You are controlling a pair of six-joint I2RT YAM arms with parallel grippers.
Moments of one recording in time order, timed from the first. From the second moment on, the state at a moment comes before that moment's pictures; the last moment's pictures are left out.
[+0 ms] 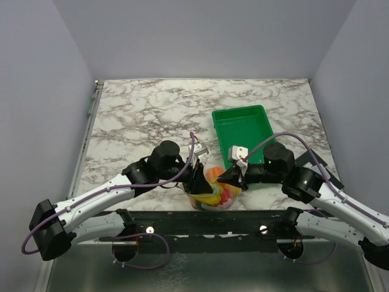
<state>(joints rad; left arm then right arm) -0.91 1.02 0.74 -0.17 0.62 -0.41 0.92 0.81 0.81 -0.35 -0.48 -0.21</state>
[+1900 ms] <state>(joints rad) -0.92 1.05 0.94 -0.53 0.74 -0.11 0.92 0.71 0.73 -0.30 -0.40 -0.13</state>
